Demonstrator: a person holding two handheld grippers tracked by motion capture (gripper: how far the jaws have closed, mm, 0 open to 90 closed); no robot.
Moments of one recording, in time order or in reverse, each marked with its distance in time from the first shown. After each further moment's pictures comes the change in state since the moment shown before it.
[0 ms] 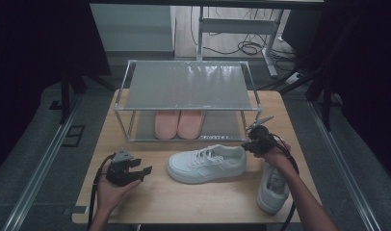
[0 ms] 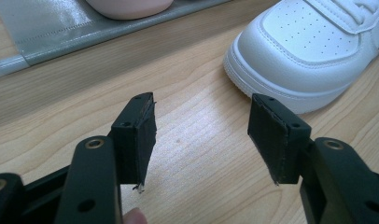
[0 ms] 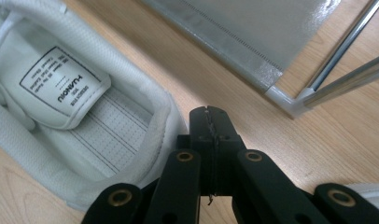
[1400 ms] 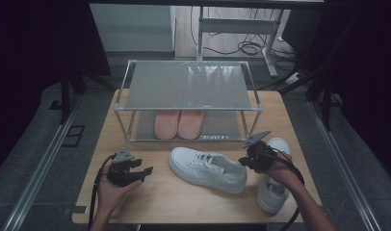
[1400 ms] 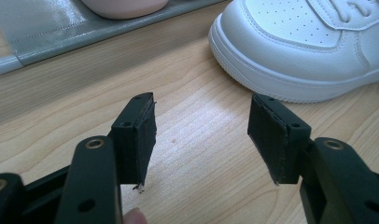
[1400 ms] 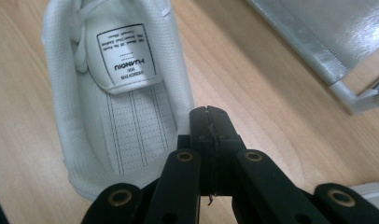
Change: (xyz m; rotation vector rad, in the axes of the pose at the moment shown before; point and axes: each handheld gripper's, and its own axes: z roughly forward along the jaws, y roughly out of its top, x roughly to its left) left arm -0.002 0.000 0.001 0.000 -0.009 0.006; right arm 0.045 -0.022 -0.025 0.018 0.086 -0.188
